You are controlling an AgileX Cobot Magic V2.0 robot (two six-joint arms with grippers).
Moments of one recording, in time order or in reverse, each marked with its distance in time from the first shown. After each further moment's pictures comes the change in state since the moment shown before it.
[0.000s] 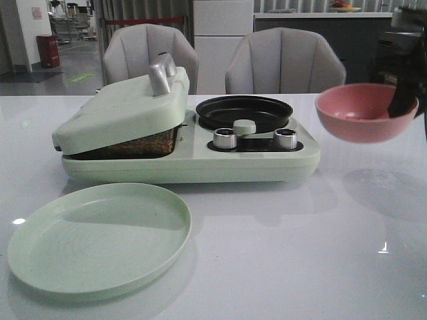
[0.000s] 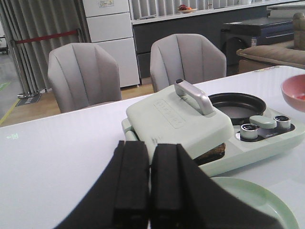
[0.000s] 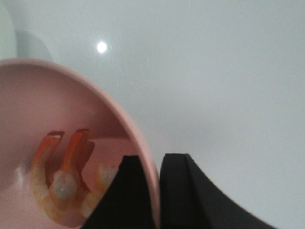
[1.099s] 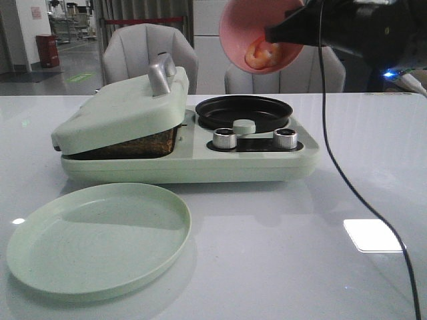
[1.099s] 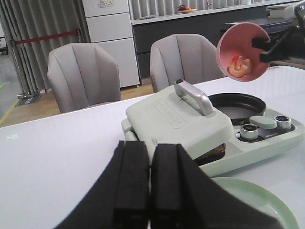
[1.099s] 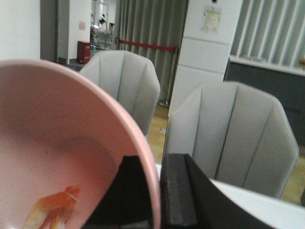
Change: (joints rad) left arm 0.000 0.000 0.000 0.000 -0.002 0.000; right arm 0.306 0.158 0.172 -0.231 -1.444 -0.117
